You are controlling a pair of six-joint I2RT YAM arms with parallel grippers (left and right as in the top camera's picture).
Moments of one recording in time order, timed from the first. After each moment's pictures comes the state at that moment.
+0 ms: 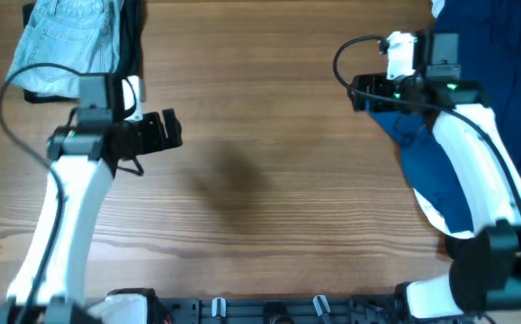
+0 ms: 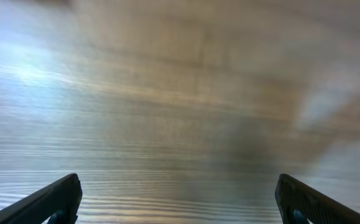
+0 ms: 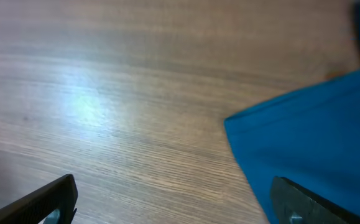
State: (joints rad) left arm -0.01 1.39 1.12 -0.82 0.15 -0.22; right arm 0.04 1.65 1.31 -0.64 -0.21 -0.05
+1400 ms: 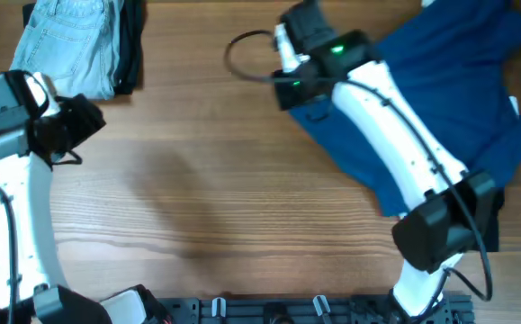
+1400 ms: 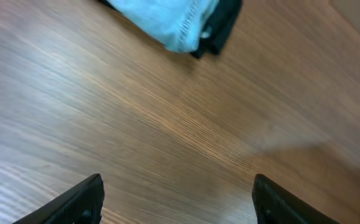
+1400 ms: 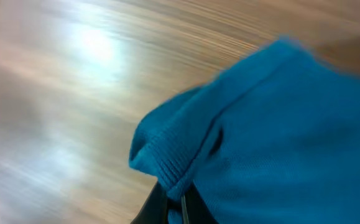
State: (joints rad) left arm 0.38 1.42 1.21 -0.80 0.20 -0.28; right arm 0.51 1.95 1.90 -1.11 -0.05 0.15
